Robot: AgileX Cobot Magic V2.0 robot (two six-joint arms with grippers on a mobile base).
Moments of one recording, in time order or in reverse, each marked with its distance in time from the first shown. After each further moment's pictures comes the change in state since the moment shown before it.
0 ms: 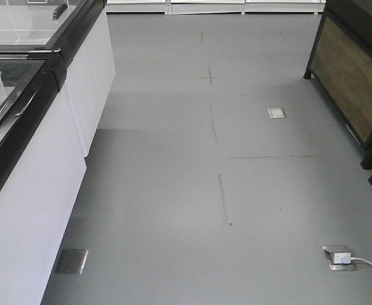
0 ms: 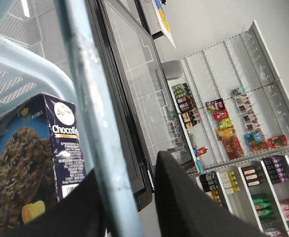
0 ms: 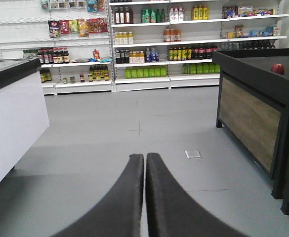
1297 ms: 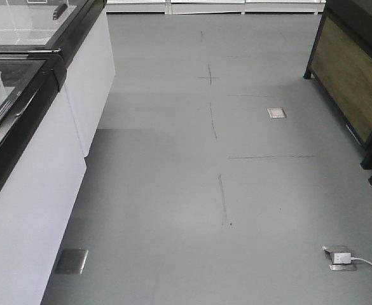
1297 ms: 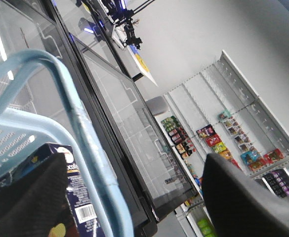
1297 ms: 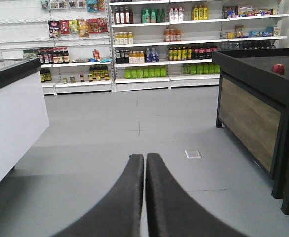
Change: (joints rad) left arm -0.081 -0.228 0.167 -0.002 -0.200 0.170; right arm 0.000 0.000 0.000 0.000 0.000 0.000
